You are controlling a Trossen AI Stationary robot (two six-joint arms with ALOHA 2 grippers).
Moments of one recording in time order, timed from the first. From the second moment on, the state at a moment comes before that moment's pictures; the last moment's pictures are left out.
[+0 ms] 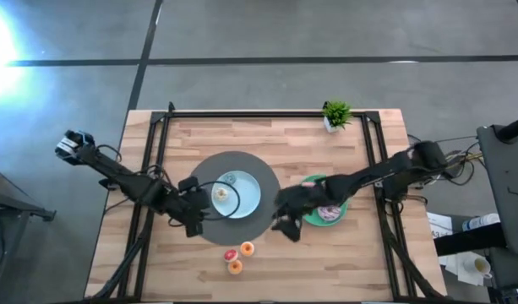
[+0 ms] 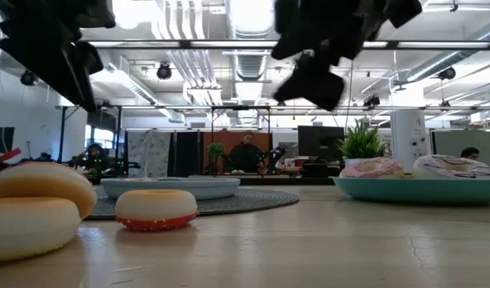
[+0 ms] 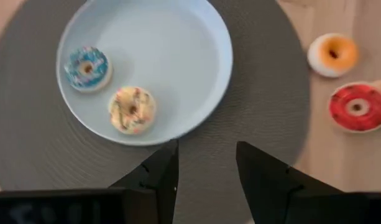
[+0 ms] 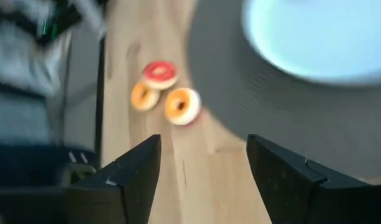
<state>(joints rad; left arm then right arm) -0.49 1.15 0.81 -0.74 -0.34 -0.62 0.23 1.64 1.00 -0.05 -0.14 0.62</state>
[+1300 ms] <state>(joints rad) -0.83 0.98 0.78 -0.92 -0.52 -0.94 0.40 2.42 2.06 -0.57 0.09 -0.09</state>
